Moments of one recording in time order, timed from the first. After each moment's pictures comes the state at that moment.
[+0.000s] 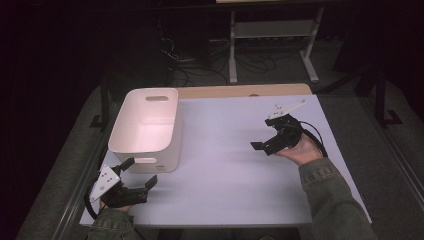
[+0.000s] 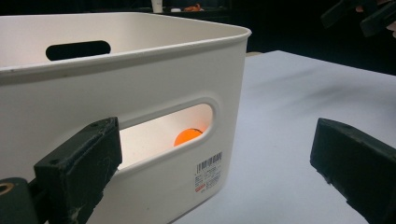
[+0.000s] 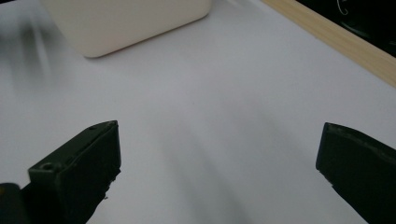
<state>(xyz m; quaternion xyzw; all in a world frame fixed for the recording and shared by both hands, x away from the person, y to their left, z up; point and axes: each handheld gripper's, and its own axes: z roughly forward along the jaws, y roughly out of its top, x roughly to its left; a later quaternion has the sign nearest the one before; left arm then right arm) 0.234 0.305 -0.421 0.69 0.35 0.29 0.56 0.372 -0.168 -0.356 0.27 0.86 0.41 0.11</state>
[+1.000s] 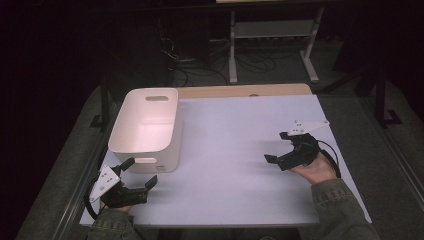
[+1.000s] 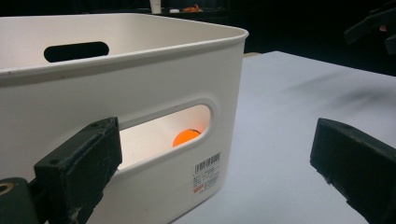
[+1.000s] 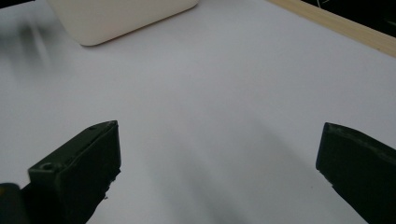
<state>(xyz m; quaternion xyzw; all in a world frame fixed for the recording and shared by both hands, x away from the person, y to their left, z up) 0.233 0.304 -0.421 0.69 0.35 0.29 0.56 0.334 -0.208 -0.385 0.31 0.83 0.45 0.13</state>
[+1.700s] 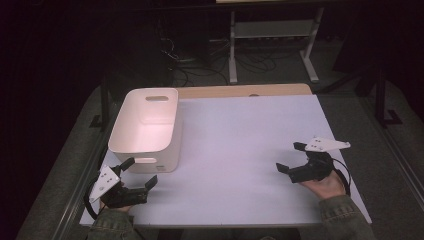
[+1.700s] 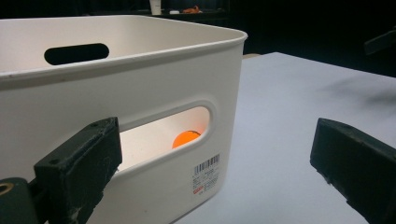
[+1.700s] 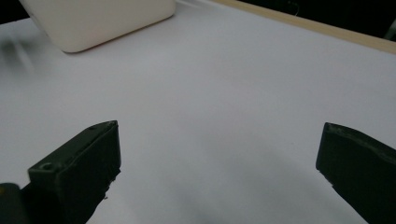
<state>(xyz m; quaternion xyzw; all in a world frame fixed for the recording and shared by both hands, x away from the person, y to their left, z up) 0.233 0.304 -0.420 0.69 0.35 0.29 0.56 0.299 -0.240 -0.413 0.35 0.79 0.48 0.17</state>
